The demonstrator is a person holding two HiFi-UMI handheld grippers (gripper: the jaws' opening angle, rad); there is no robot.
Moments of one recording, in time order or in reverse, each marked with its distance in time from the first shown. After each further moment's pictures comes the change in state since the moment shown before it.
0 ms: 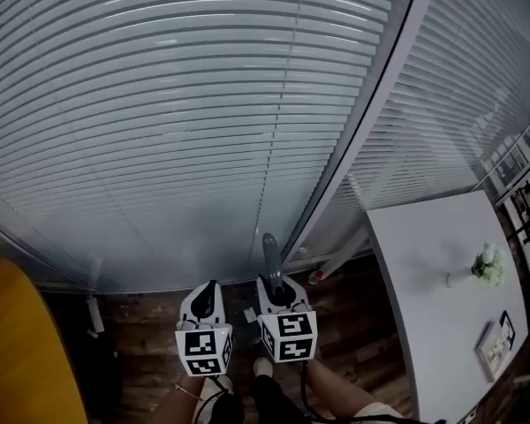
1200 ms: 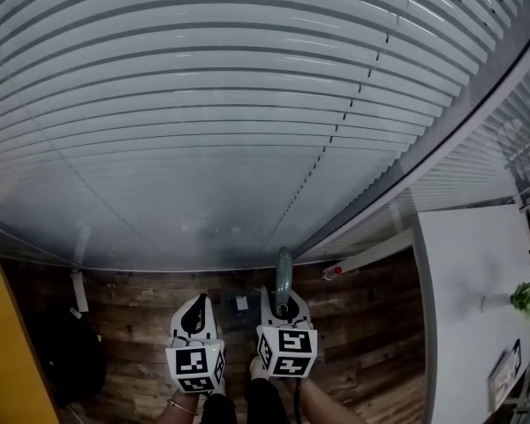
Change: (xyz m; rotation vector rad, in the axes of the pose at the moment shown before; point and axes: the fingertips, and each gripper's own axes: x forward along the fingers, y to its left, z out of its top) left arm 0.041 0.065 -0.120 -0.098 0.131 0.098; right arm 0.092 -0.002 -0.106 0.100 0.131 -0.067
